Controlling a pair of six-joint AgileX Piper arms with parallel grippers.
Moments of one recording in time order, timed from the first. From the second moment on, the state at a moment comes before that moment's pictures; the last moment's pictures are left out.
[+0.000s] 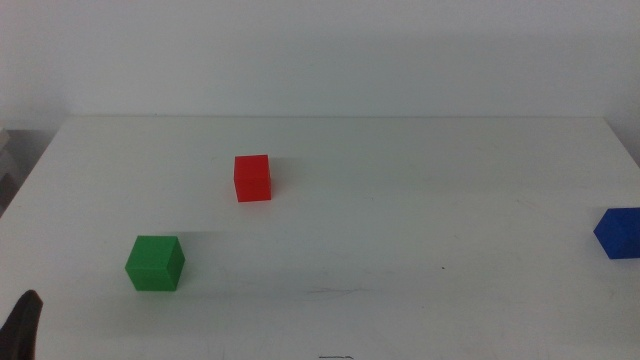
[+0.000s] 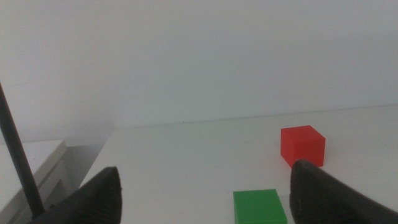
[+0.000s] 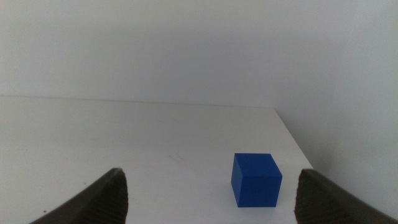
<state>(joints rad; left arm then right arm) -0.03 -0.01 0.03 -0.04 0.05 0.10 -0.02 -0.01 0.02 -0.16 0.14 0.09</state>
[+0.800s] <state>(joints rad) -0.03 0.63 -0.80 -0.04 0.77 0.02 -0.02 -0.01 0.02 -0.16 0.14 0.09</state>
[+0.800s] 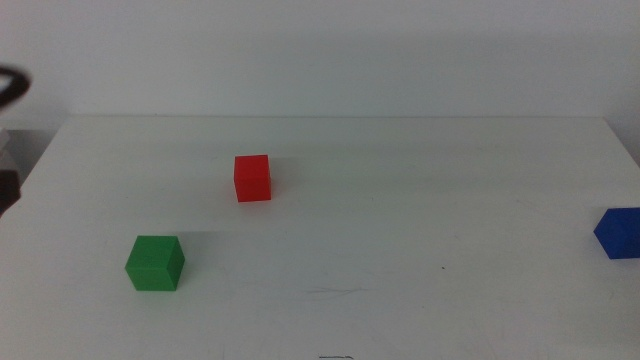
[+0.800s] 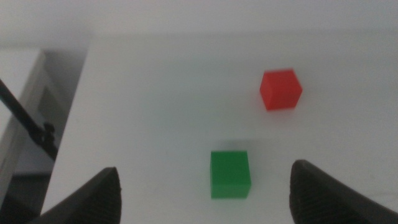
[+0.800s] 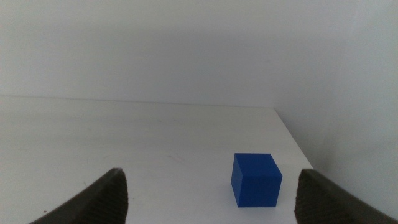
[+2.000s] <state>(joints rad) -0.30 2.09 -1.97 -0.04 1.16 -0.25 -0.02 -0.01 0.02 -0.16 0.14 0.09</state>
